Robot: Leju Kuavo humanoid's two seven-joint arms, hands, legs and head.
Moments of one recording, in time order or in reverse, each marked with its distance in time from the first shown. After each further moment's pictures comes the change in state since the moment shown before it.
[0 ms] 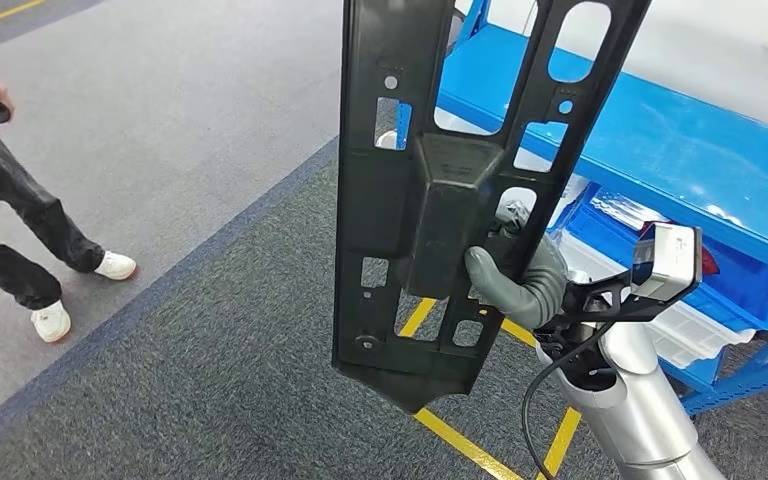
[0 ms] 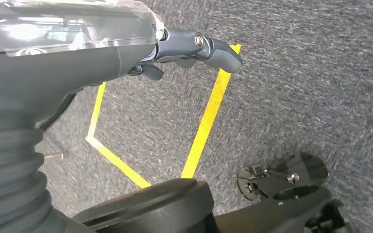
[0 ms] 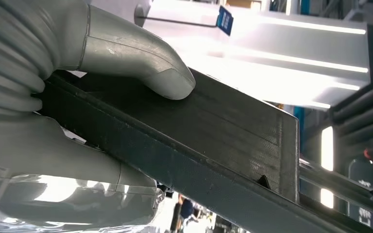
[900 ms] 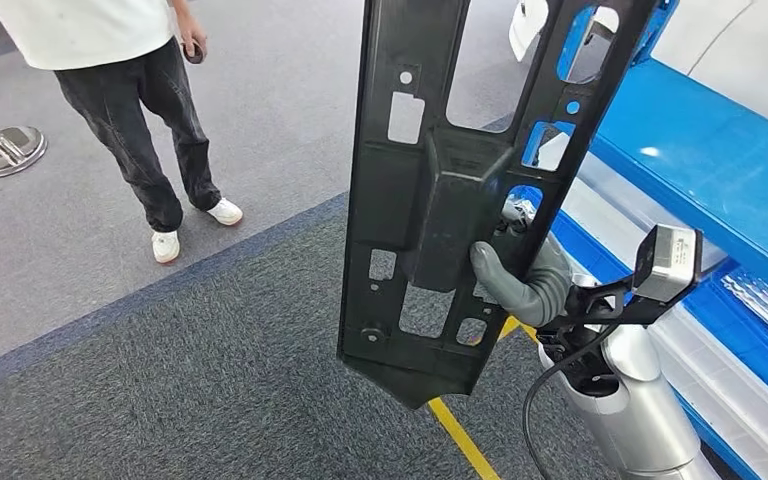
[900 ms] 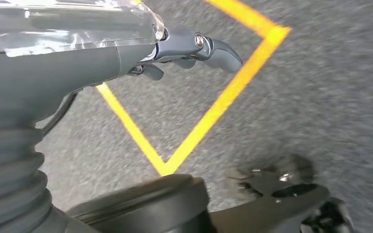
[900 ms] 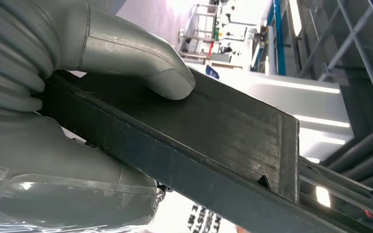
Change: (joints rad) left arm -0.003 -0.003 0.000 0.000 -0.015 0.016 0.009; right arm 0.035 0.003 -0.023 -0.012 0.019 -0.038 0.008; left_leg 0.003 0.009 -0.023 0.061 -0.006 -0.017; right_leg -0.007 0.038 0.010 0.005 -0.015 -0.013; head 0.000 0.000
